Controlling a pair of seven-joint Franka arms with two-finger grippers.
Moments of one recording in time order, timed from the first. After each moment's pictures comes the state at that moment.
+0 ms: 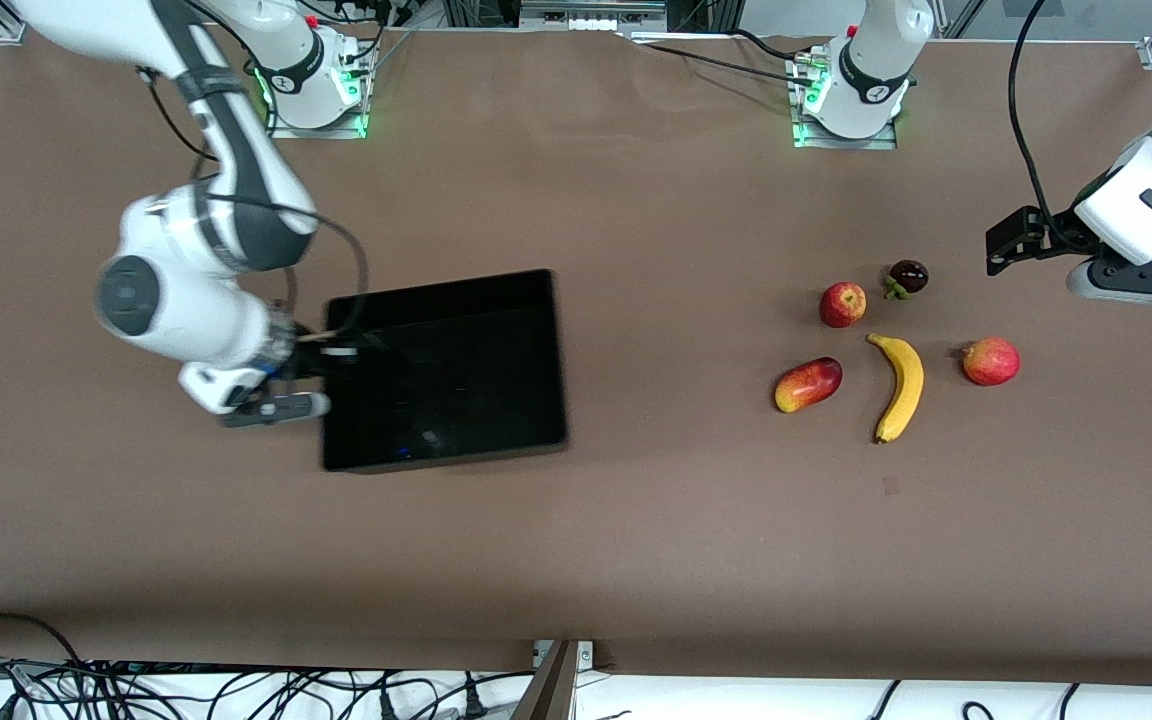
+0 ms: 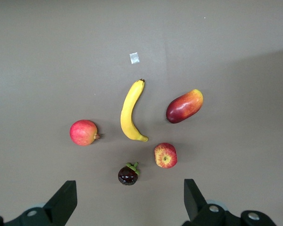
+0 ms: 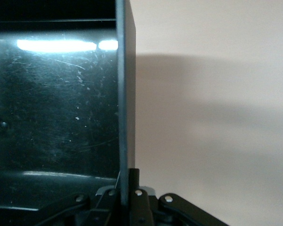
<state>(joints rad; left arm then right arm) -0.06 0.05 -0.01 -1.59 0.04 1.60 0.03 0.07 0.46 0.30 -1.70 0.12 2.10 0.22</state>
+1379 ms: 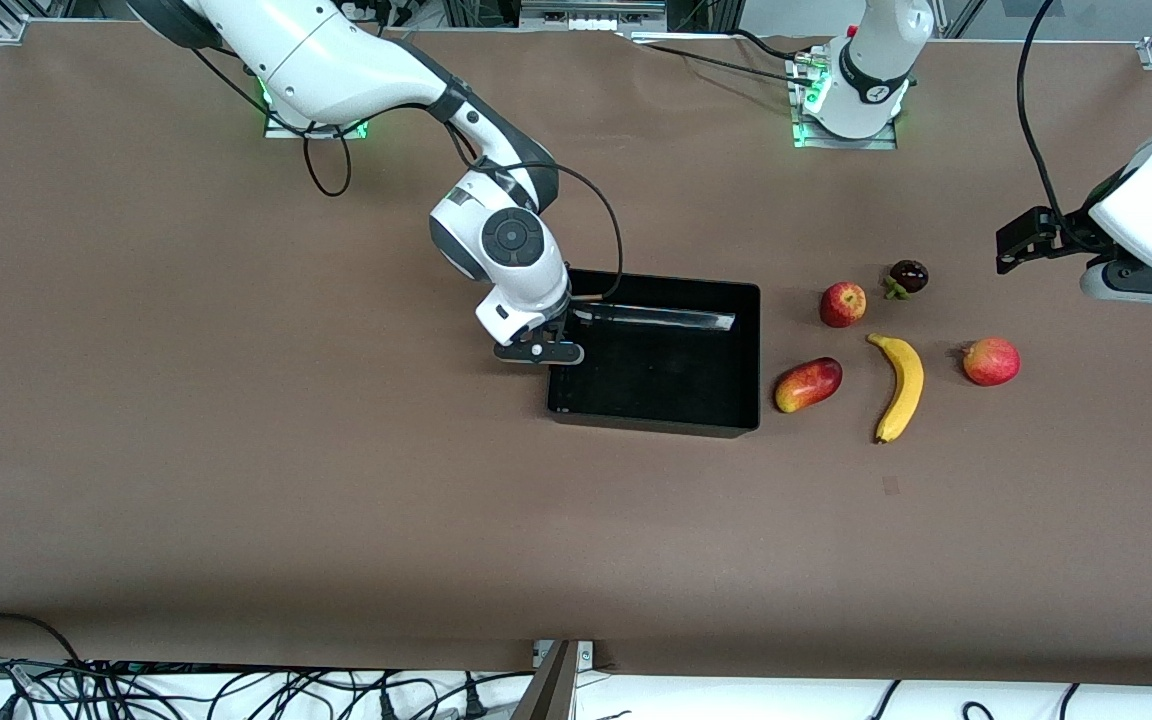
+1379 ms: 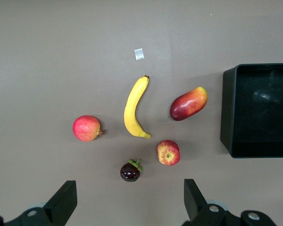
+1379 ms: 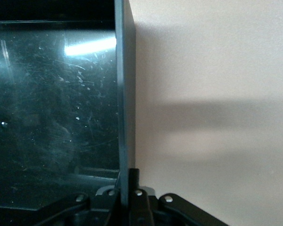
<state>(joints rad) -0.05 0.05 0.00 -1.59 0.04 1.58 0.03 0.41 0.76 0.41 -1.59 -0.24 2.33 0.94</state>
